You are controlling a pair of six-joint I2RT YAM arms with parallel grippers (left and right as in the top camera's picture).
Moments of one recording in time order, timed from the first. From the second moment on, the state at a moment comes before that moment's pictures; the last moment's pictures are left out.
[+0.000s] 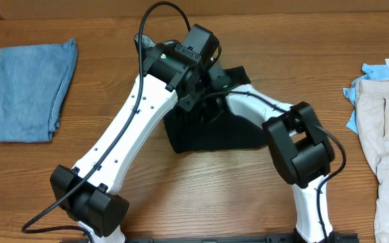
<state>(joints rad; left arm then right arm) -0.57 1.86 1.94 -1.37 -0.27 0.06 0.49 2.22 1.50 -0.36 -0.76 0.58</state>
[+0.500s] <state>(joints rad) -0.57 1.86 1.94 -1.37 -0.22 0.06 0.23 2.13 1.50 -0.58 -0.43 0.48</state>
